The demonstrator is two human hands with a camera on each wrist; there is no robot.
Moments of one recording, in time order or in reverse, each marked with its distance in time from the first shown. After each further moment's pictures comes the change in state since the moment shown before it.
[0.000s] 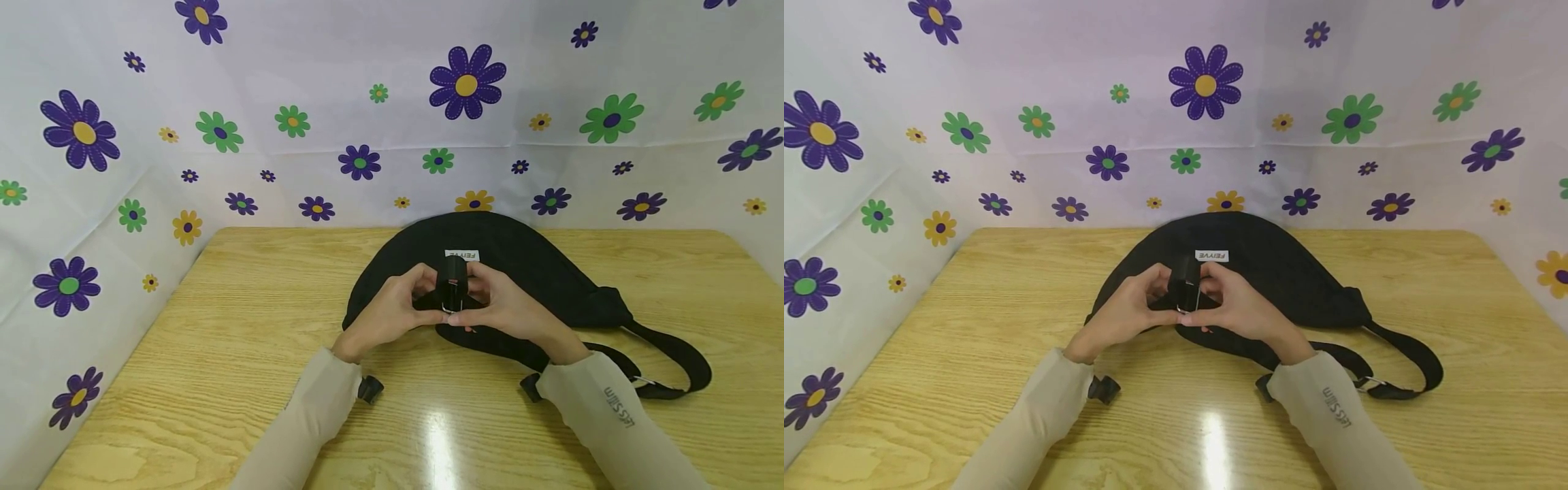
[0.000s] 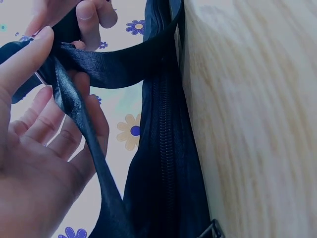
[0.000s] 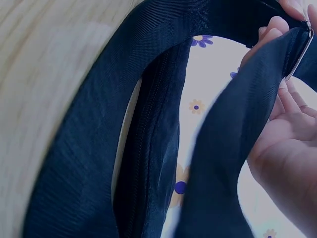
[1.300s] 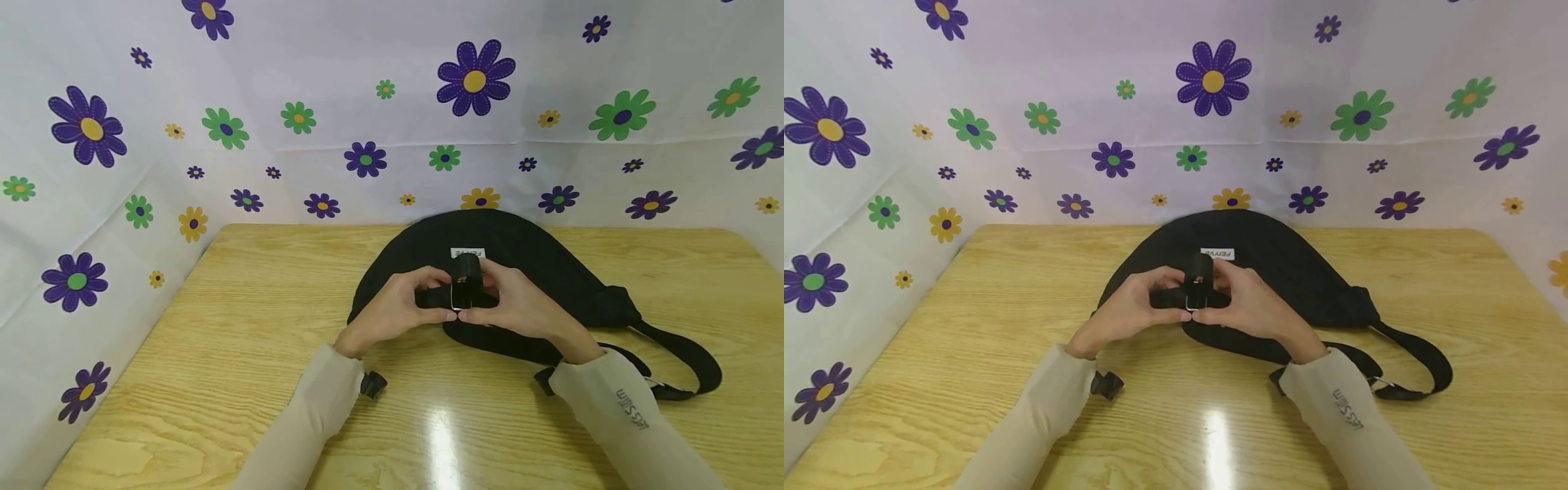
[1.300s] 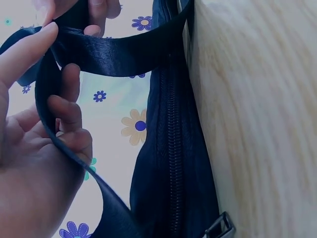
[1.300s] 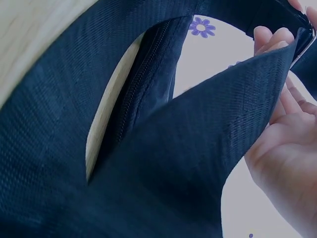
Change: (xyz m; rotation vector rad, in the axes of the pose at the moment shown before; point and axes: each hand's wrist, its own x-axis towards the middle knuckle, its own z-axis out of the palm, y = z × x) left_hand -0.001 -0.001 -0.007 -0.009 -0.039 -0.030; right_hand -0.003 -0.011 -0.003 -0.306 0.053 0.003
